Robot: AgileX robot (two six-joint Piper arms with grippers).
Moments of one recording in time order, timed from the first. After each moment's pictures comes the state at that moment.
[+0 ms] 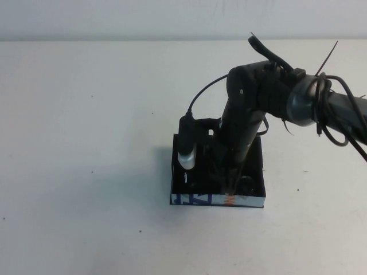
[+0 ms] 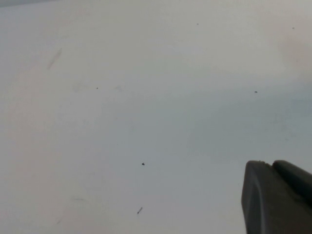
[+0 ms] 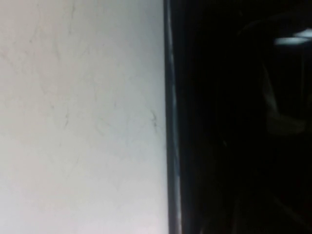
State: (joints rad) right arm 0.58 2.14 -1.75 0.19 1.11 -1.00; left arm -0.06 -0.02 0.02 -0.01 0.36 0.08
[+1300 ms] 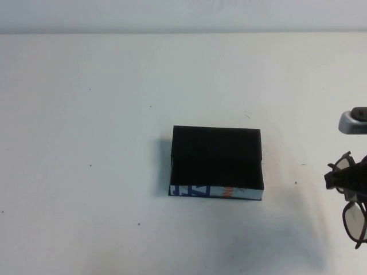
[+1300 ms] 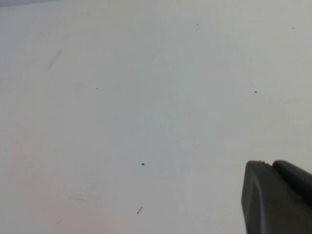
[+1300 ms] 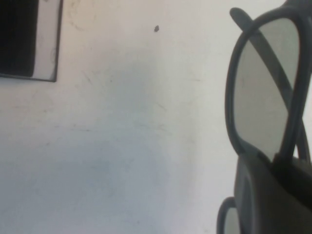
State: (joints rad) right arm 0.27 1.36 -0.87 0.01 0.78 0.25; left arm -0.06 -0.02 0.02 -0.01 0.36 0.08
